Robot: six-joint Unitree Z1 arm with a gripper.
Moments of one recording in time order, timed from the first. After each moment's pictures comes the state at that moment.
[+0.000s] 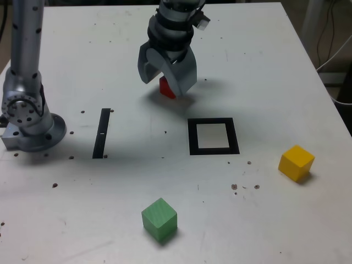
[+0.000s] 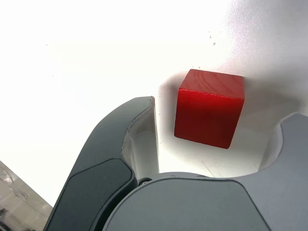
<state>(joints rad) 0.25 1.92 -1.24 1.07 0.29 0.86</state>
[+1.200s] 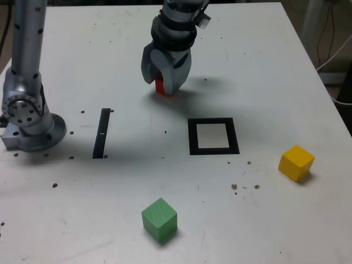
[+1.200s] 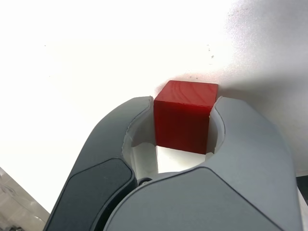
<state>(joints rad) 0.26 1.94 -1.26 1.07 0.29 0.81</state>
